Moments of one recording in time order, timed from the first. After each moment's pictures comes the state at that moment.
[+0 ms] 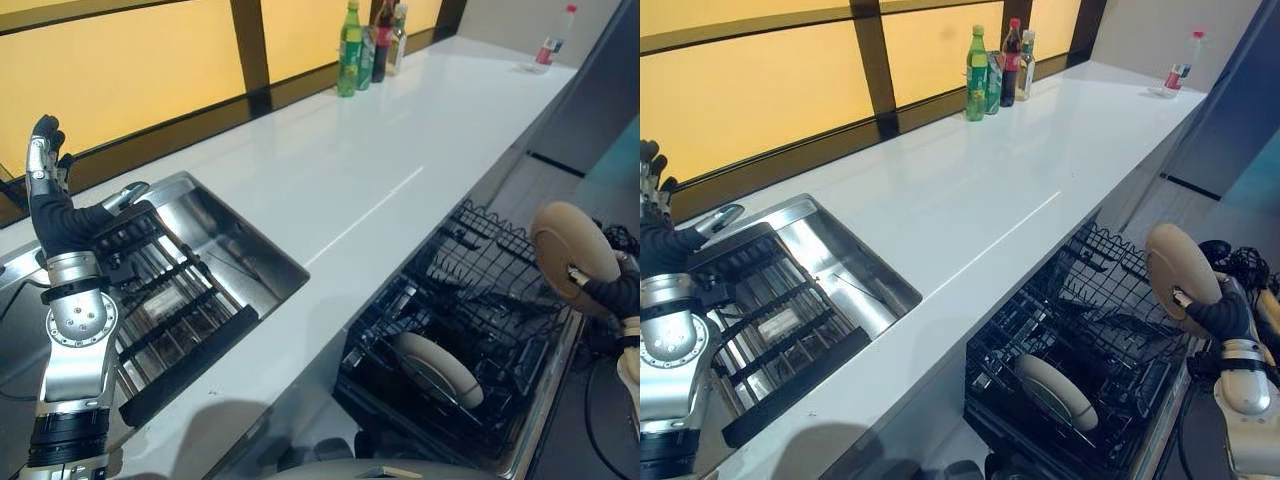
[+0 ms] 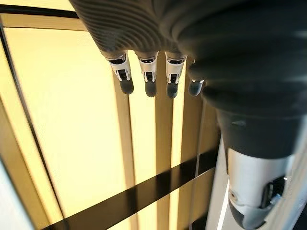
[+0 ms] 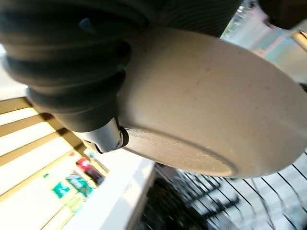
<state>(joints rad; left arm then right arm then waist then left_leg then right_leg) -0.05 0.58 0.27 -0.14 -0.17 -0.20 0.36 0.21 -0.64 -0.35 0.05 -0.02 -0.05 -0.09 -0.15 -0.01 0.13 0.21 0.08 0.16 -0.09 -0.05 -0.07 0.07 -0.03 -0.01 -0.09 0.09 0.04</state>
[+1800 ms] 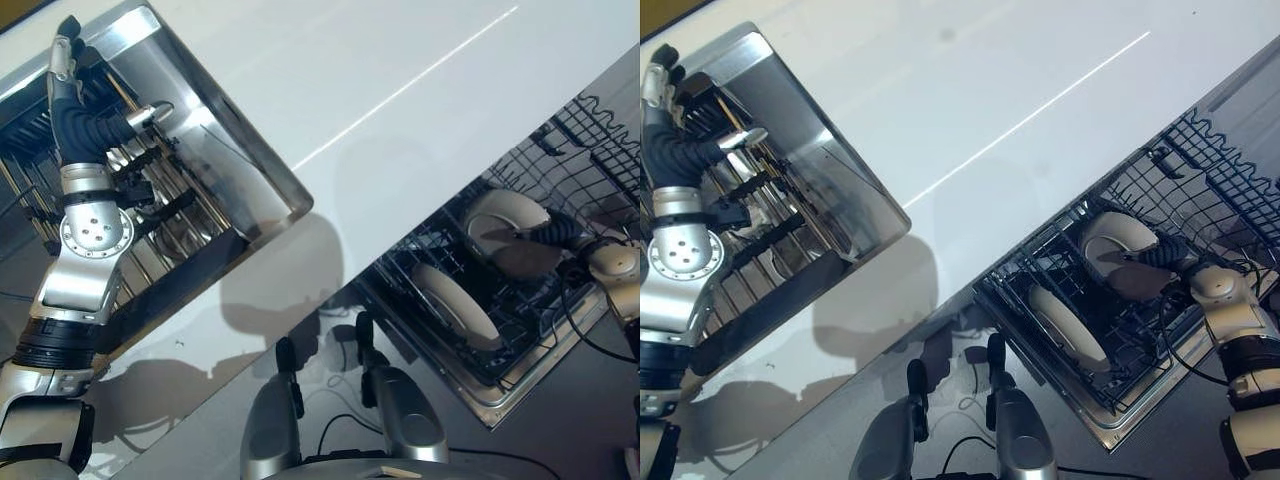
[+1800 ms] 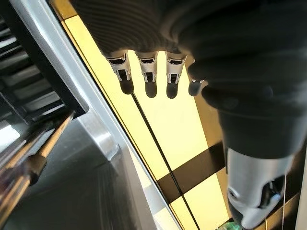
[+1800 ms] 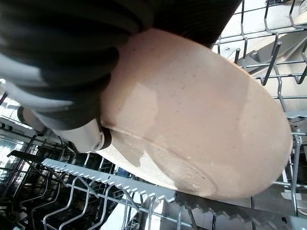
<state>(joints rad) -0.46 0.85 -0.02 0.03 -0.26 -0.14 0.52 -0.52 -0.95 0.25 0.73 0.11 -0.04 0.25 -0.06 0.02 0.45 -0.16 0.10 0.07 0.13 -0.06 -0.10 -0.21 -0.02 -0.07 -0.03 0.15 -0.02</state>
